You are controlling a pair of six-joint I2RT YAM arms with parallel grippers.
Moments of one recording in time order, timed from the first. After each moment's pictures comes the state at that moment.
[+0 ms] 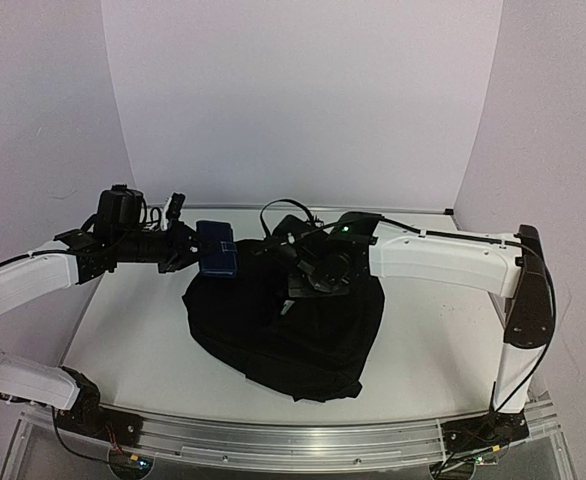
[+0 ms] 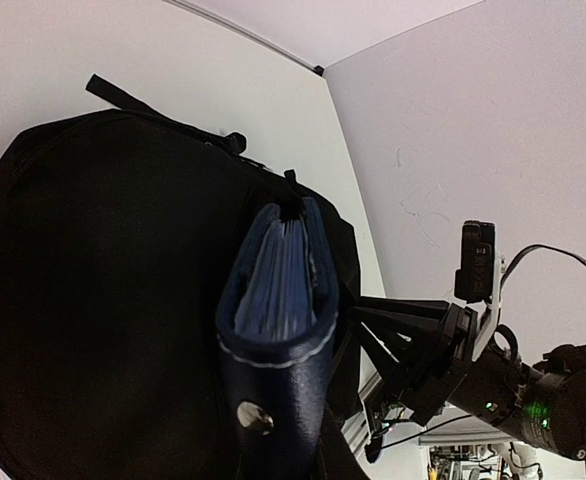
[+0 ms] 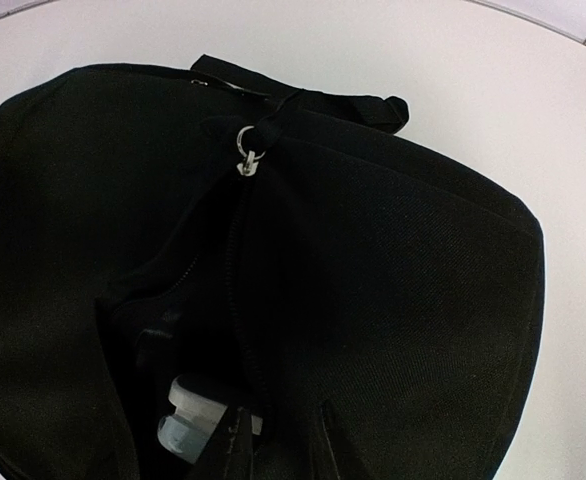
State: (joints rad) left arm -0.49 1.19 0.87 -0.15 0.55 -0.78; right arm 1.12 1.94 1.74 -0.95 0.59 0.91
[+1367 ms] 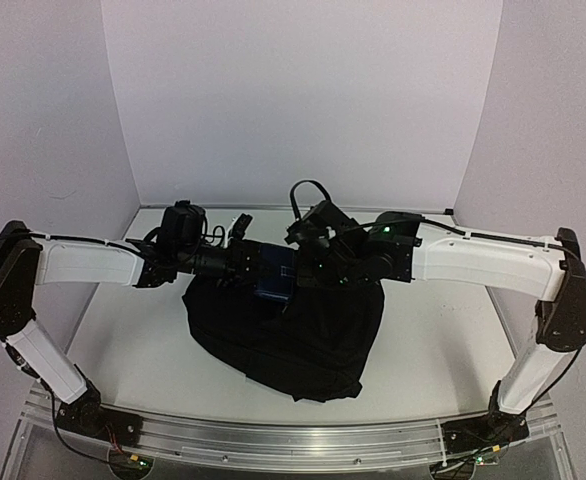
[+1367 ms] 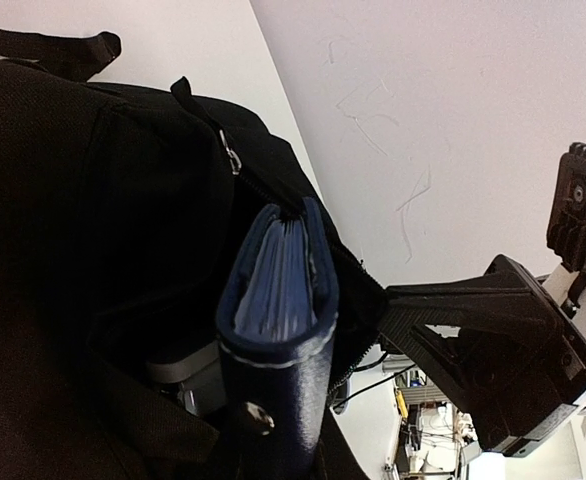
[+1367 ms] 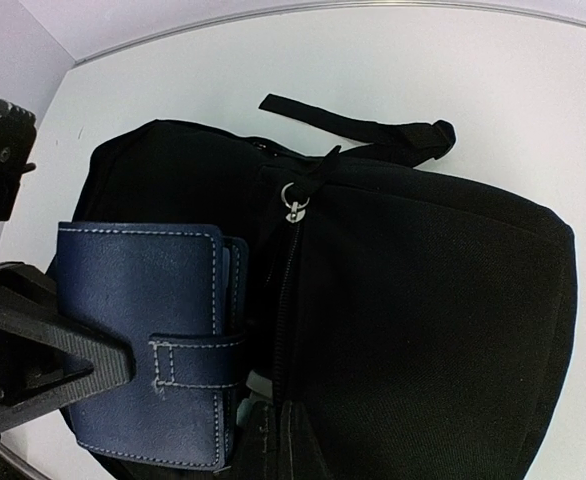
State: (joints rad) left arm -0.68 1.58 0.93 0.24 0.74 -0.86; right arm 1.12 1.74 1.55 -0.71 0.51 0.91
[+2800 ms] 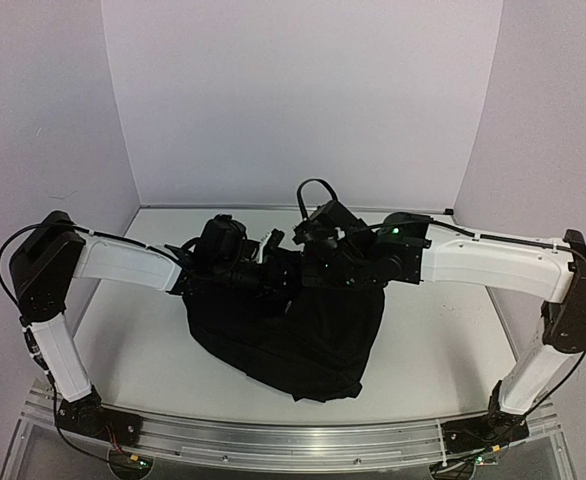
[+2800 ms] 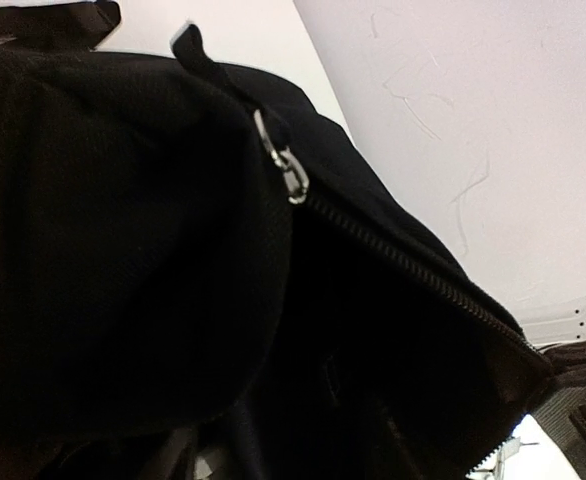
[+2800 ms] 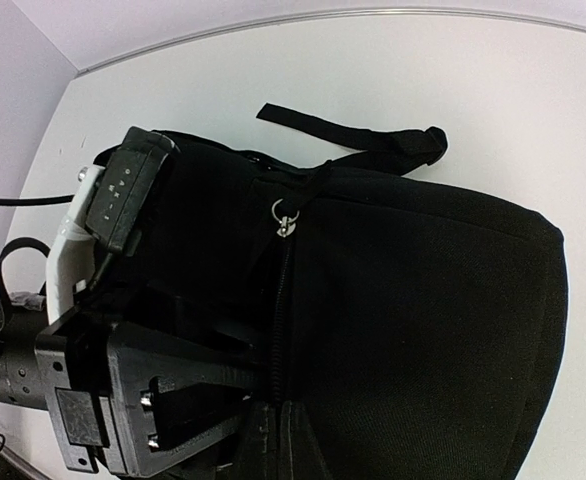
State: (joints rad) left arm -0.81 1.78 1.05 0.25 0.58 -0.81; right arm 1.12 1.70 1.51 -0.69 0.53 0.91
